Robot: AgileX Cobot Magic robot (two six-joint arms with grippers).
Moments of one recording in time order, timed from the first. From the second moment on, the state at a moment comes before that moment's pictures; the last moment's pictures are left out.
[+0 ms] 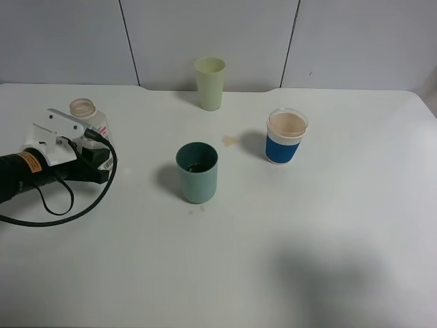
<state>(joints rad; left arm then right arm) -0.04 1.90 -0.37 0.37 -0.99 0.01 -0.11 0.00 -0.51 0.03 1.07 -0.04</state>
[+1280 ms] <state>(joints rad) -0.04 1.91 -0.37 0.36 -1.00 0.04 -0.11 0.00 -0.51 0.03 1.07 -0.04</state>
